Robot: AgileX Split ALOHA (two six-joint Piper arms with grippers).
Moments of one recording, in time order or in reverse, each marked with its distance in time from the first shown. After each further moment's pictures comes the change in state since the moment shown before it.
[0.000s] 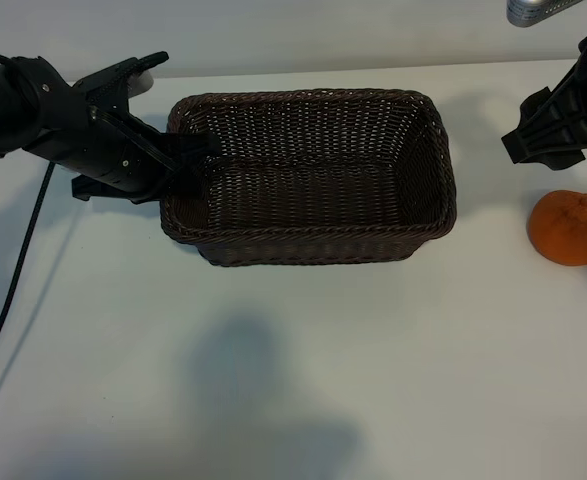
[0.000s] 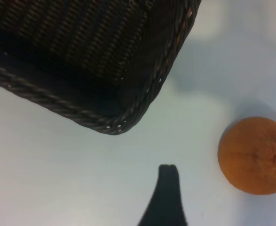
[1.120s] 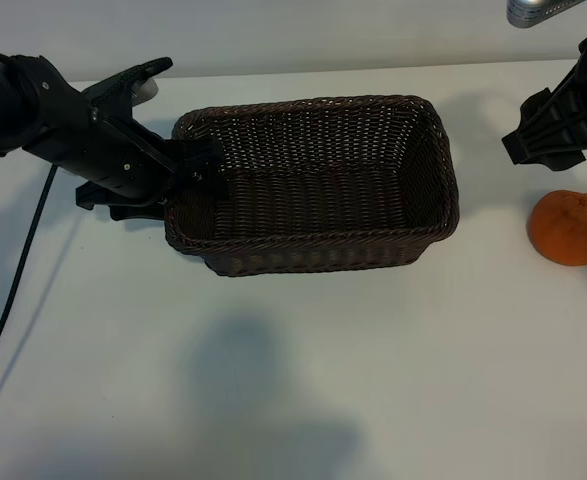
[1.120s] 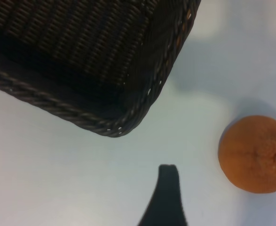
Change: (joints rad) left arm 0.000 0.003 -0.007 -0.015 0.073 -0.005; right arm 0.000 0.000 0.000 0.000 0.004 0.000
